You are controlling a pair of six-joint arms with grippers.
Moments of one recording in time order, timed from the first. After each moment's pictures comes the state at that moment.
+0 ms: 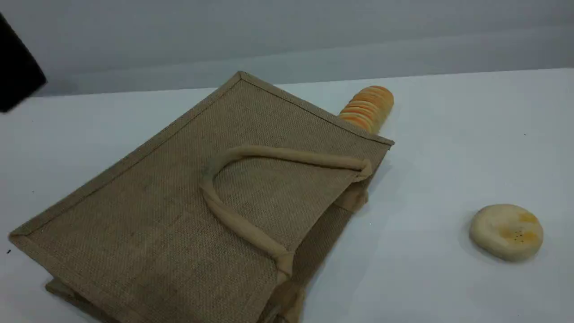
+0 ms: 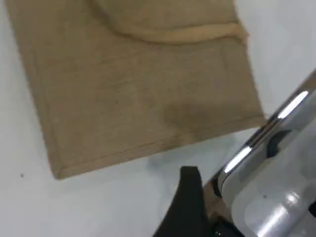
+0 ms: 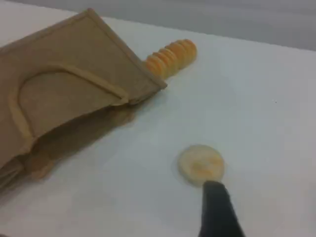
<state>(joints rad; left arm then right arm) -0.87 1.14 -1.09 0.13 1.22 -0.06 0.19 0.00 -0.51 0.05 1.07 -0.01</state>
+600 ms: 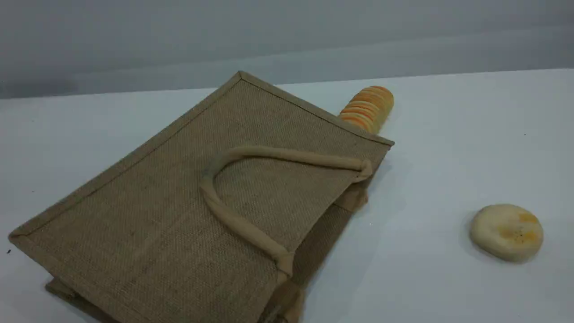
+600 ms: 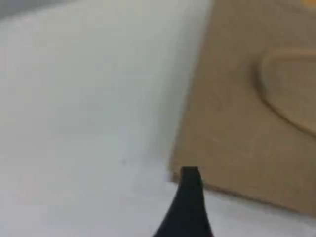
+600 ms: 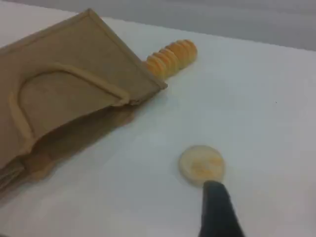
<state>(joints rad) -0.22 0.66 -1.09 0.05 1.23 0.05 0.19 0.00 -0.51 0.05 1.07 -0.01</state>
